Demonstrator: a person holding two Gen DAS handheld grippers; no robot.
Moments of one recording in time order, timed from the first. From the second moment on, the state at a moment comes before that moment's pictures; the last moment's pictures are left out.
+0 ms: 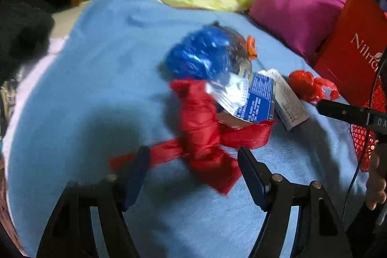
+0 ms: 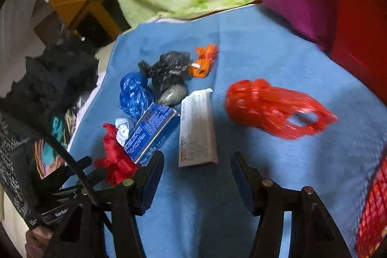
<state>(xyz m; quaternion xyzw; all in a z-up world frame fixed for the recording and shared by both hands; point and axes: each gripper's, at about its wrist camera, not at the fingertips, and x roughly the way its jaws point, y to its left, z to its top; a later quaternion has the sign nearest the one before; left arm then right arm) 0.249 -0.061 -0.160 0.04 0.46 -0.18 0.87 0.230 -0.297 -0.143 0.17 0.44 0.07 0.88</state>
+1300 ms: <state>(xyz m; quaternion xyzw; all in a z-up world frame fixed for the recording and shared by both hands) 0.136 -0.062 -0.047 0.10 0.32 -0.10 0.94 0.101 -0.271 -0.081 0.18 0.35 0.06 0.92</state>
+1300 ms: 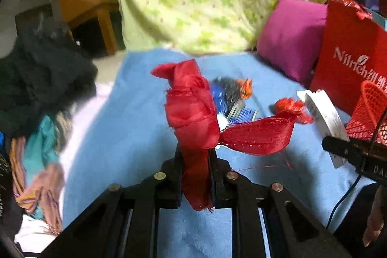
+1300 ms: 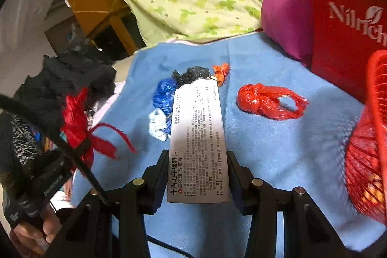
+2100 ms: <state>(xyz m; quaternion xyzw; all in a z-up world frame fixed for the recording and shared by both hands) 0.047 -0.099 0.039 0.11 0.21 -0.17 0.96 -0.017 -0.297 0.023 0.18 0.23 0.04 0.96</state>
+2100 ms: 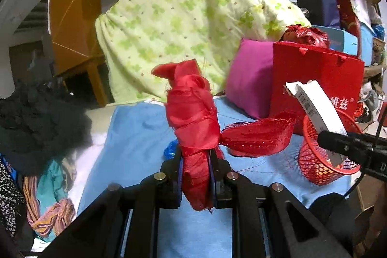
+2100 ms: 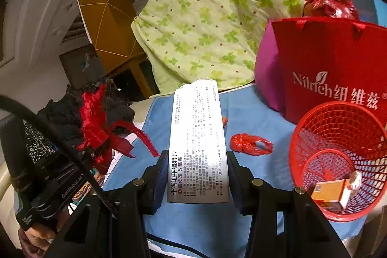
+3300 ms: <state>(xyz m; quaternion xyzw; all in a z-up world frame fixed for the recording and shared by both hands) 0.026 0.021 0.029 0.00 0.21 -0.12 0.97 -0.008 -0.210 0.065 0.17 0.23 0.08 0.95</state>
